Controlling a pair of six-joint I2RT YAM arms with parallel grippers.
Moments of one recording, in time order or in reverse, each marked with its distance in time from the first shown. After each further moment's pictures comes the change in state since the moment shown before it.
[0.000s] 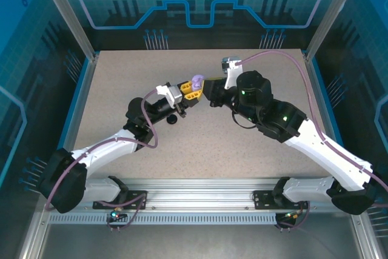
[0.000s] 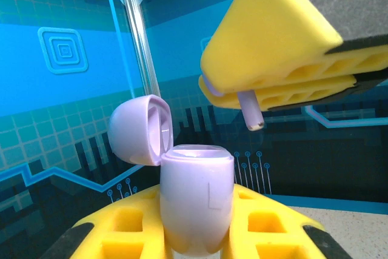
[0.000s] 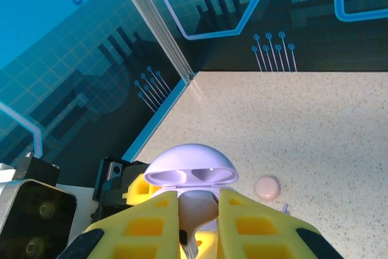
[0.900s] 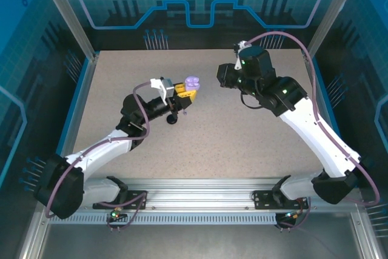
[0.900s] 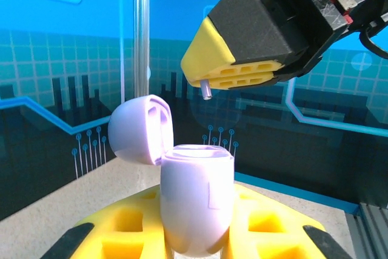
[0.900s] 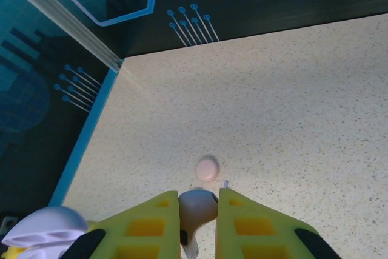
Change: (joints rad) left arm 0.092 -0.048 -0.015 -0.135 0.103 -0.216; right arm -0.249 0.152 0.213 -0.288 -0.097 0.082
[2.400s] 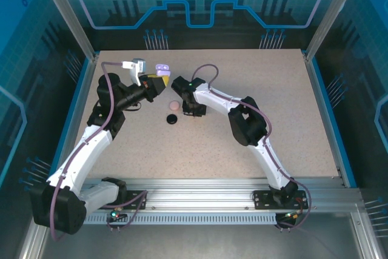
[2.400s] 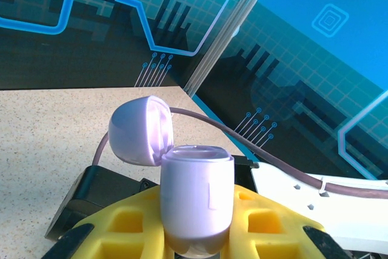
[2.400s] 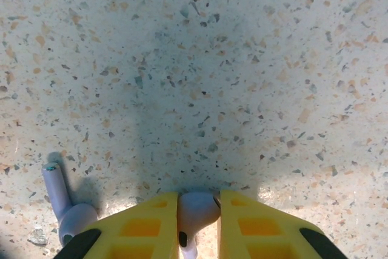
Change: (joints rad) left arm 0.309 -0.137 0.209 -0.693 0.061 -0.312; right arm 0.083 1.075 0.426 -0.293 0.055 0.278
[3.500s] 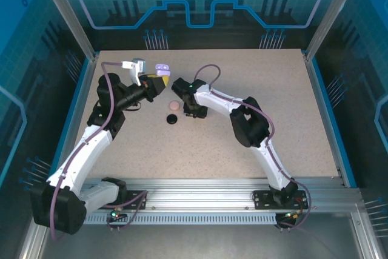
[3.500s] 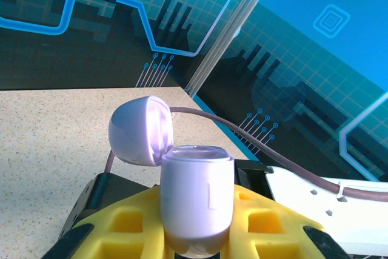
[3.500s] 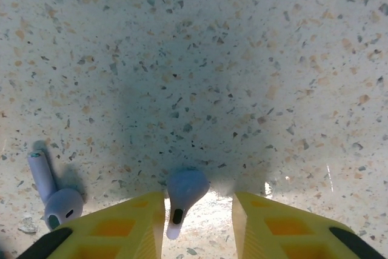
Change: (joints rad) left arm 0.000 0.000 0.000 0.000 -0.006 0.000; right arm 0.013 -0.052 -0.072 0.018 0.035 0.075
